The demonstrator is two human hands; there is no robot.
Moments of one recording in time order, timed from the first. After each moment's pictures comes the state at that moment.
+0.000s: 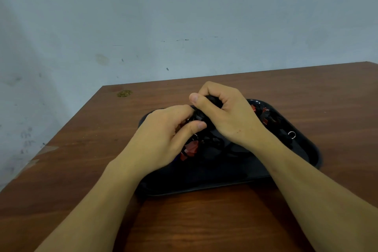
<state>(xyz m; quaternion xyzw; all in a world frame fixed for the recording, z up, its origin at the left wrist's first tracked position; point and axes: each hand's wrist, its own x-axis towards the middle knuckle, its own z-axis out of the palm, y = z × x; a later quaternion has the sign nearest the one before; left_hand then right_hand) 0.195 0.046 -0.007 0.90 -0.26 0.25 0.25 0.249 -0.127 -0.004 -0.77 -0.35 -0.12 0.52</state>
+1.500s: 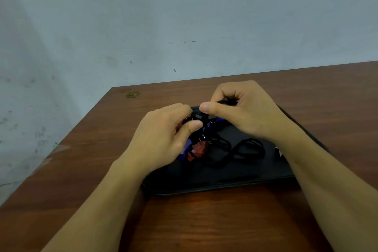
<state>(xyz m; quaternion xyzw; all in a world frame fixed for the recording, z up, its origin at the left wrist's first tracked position) 0.198 0.060 -0.010 0.91 -0.22 0.29 0.17 0.252 -0.145 0.015 -0.79 -0.38 -0.13 0.46</state>
